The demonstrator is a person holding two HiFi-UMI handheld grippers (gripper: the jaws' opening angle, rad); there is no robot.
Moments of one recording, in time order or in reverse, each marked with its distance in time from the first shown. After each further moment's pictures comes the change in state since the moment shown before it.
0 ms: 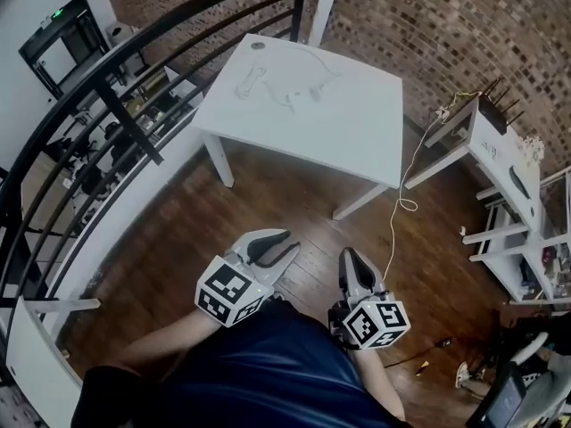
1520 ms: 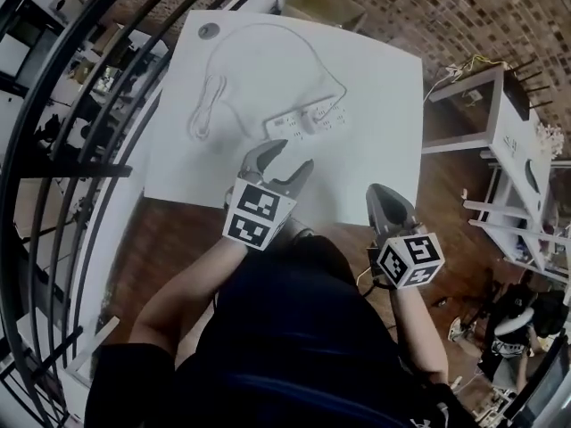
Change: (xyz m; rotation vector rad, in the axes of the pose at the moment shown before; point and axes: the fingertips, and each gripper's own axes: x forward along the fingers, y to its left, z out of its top) left arm 0.292 0.338 0.079 0.030 0.158 0.128; right arm 0.328 -0.179 0.110 -0.219 0.273 -0.071
